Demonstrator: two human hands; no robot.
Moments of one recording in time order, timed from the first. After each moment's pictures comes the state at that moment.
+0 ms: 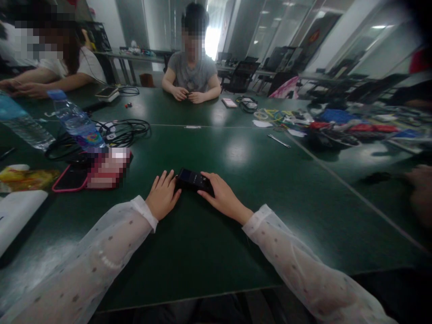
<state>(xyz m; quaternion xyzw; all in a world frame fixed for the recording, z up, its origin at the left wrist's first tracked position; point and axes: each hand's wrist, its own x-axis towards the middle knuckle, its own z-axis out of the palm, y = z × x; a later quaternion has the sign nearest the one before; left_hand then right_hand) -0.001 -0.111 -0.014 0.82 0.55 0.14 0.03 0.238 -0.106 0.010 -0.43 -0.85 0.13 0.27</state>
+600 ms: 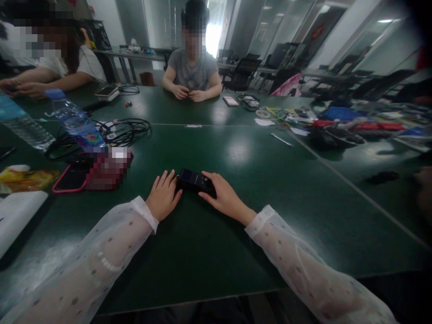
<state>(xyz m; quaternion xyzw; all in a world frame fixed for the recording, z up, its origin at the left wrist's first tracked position) 0.000 -0.113 -0.010 0.82 0.55 0.12 0.01 0.239 -0.106 0.012 -0.43 -0.86 0.14 0.26</state>
